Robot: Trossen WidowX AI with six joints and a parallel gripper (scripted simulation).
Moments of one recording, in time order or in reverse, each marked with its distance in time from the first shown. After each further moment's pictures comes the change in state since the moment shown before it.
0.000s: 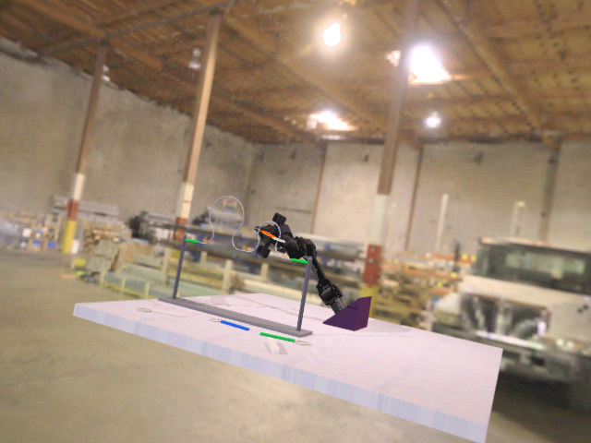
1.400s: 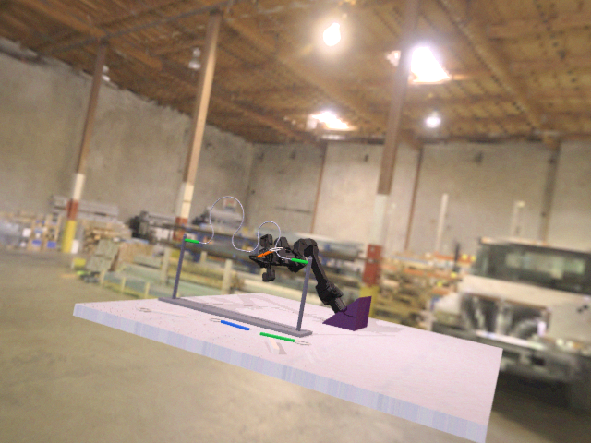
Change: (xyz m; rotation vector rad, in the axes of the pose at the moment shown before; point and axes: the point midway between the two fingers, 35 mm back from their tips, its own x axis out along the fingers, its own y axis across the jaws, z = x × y) arm -0.022 0.102 0.020 0.529 0.059 0.276
